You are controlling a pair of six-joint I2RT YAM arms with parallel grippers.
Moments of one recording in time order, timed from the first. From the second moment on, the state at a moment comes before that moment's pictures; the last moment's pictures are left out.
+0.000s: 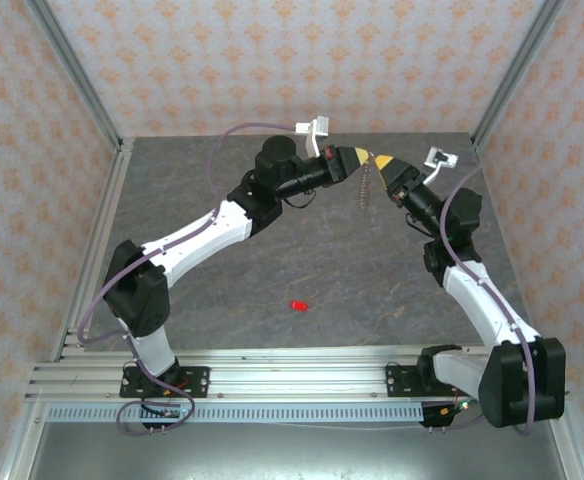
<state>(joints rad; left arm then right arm) -0.67 1.76 1.52 0.27 0.42 -1.00 0.09 1.10 0.72 0.62 -0.60 1.20</state>
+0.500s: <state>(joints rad) -0.61 1.85 1.82 -0.03 0.70 -0.77 0.04 1.08 0.78 0.59 -0.69 1.19</state>
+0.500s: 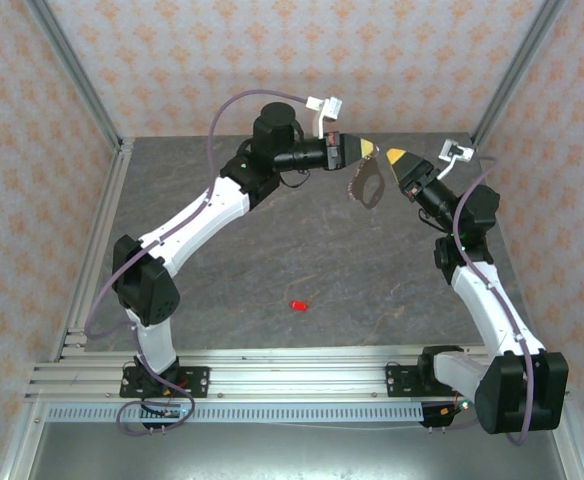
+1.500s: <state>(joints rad) -0.60 1.95 1.99 -0.20 0.82 -0.67 0.06 1.10 0.79 0.63 -0.75 1.19</state>
